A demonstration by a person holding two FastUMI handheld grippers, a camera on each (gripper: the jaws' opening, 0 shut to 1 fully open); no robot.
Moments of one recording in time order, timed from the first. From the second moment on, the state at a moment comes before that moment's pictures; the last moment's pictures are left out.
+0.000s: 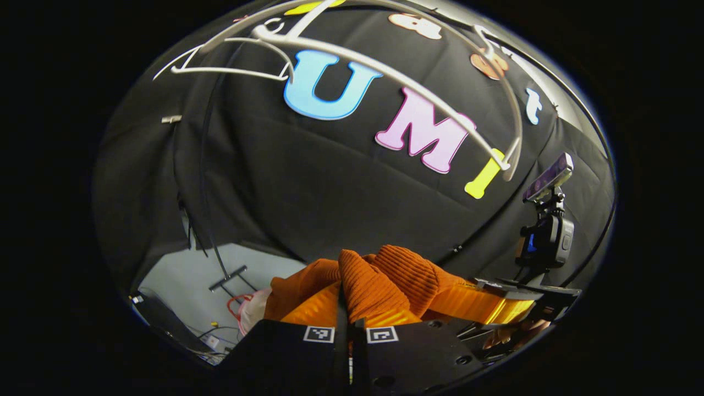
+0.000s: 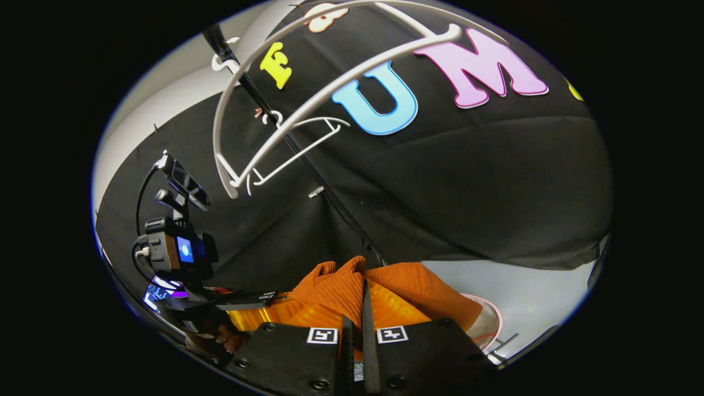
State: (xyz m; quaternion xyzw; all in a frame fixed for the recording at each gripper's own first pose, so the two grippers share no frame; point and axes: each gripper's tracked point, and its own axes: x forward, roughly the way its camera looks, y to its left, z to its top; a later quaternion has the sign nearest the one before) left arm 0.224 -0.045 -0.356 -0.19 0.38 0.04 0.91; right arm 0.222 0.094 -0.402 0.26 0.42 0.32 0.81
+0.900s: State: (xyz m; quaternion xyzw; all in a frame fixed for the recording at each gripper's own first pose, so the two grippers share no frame) left arm 0.182 -0.036 -0.455 -0.29 0.51 0.11 0.80; right arm 0.169 0.081 -0.510 0.19 0.59 0.25 0.75
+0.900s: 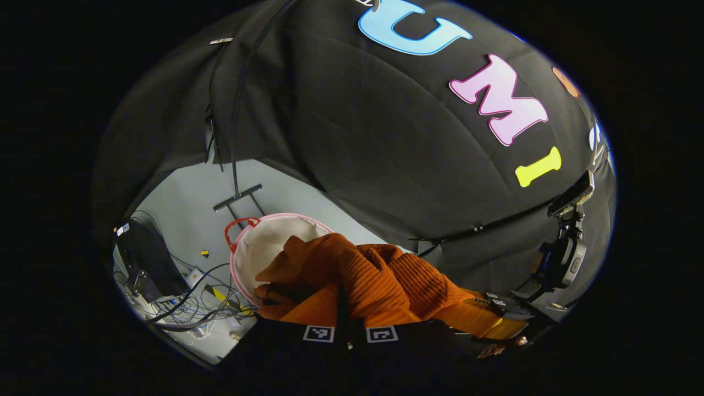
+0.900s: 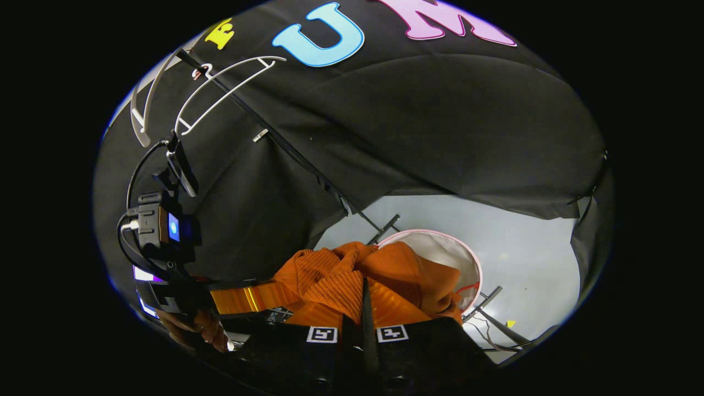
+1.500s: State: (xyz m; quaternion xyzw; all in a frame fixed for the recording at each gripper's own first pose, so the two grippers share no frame) left arm 0.177 -0.036 -0.468 -0.30 0.53 0.12 0.78; right arm 0.174 0.072 -0.527 0.18 0.61 0.23 0.74
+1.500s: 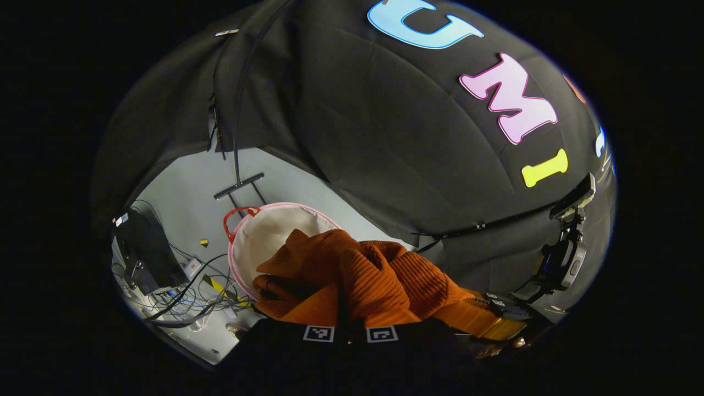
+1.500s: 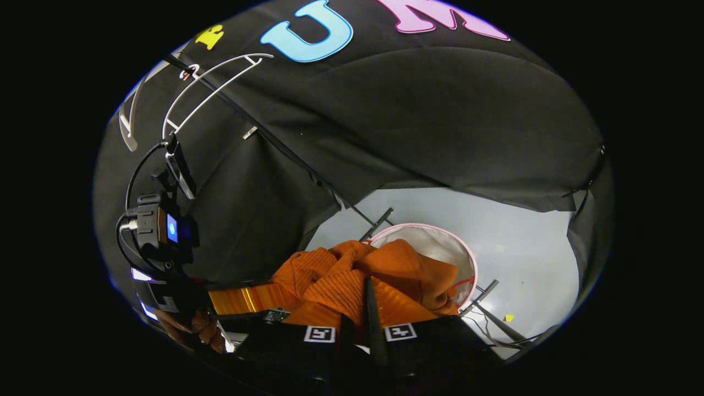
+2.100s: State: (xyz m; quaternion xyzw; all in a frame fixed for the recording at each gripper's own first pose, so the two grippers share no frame) left arm 0.176 -0.004 -0.470 -0.27 0.51 0.16 0.80; right arm 0.192 0.054 -0.528 0.17 0.59 0.20 0.76
